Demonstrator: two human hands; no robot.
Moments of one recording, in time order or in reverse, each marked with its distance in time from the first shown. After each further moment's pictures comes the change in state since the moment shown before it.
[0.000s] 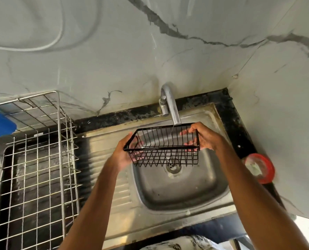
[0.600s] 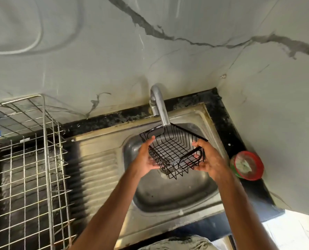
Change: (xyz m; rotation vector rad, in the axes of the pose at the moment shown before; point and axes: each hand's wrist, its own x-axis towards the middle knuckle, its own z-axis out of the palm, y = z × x) left_hand 0.017 -0.053 0.099 0.040 0.202 -0.193; right_hand -0.075 0.059 0.011 0.360 0.364 0.023
